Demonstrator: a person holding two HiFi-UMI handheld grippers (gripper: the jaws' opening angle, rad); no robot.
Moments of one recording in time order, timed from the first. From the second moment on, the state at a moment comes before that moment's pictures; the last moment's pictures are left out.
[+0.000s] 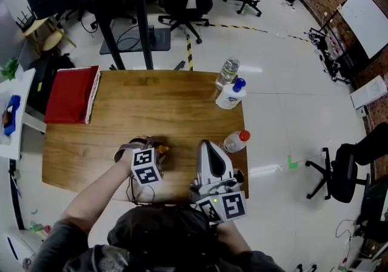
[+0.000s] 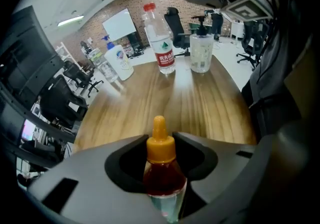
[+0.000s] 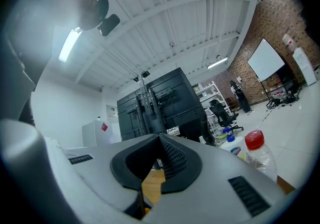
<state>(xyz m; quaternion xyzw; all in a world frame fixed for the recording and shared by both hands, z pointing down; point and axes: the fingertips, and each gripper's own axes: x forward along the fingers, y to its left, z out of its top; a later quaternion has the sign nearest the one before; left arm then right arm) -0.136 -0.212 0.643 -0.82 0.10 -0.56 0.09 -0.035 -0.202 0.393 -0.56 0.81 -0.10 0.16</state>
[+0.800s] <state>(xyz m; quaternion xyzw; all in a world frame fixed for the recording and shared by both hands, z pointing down) -0.209 -0.246 0.538 -0.88 0.32 -0.35 -0.03 -0.074 -0.200 0.385 -0.54 0.83 -0.09 0.13</state>
